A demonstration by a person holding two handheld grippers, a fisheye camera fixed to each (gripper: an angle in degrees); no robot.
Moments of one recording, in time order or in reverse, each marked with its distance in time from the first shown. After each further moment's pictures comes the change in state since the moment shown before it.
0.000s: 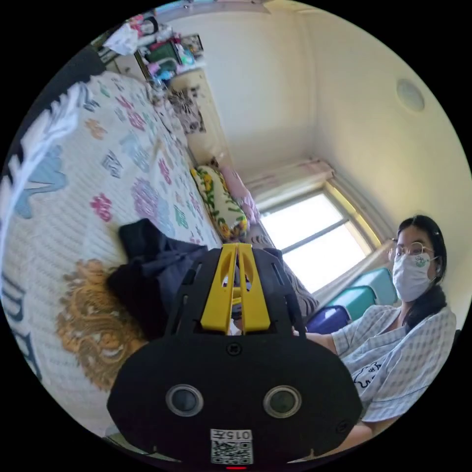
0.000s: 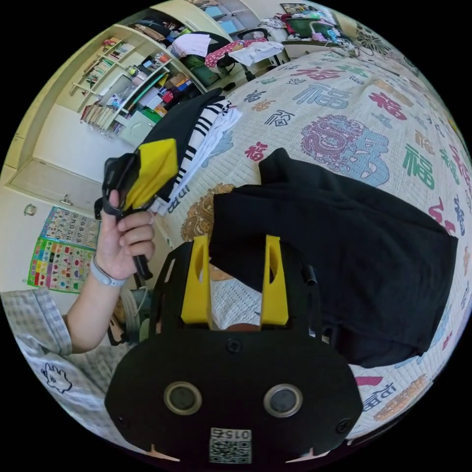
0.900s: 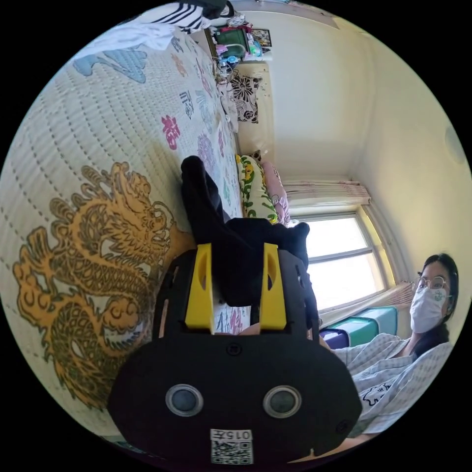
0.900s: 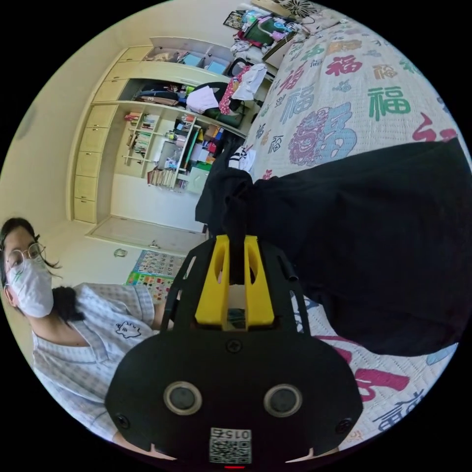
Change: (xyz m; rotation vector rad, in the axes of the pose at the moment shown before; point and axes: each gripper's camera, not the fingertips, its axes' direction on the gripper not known) left arm -0.015 0.002 0.051 -0.069 -0.098 -0.272; right arm 0.140 0.040 -0.255 0.171 -0.618 0.166
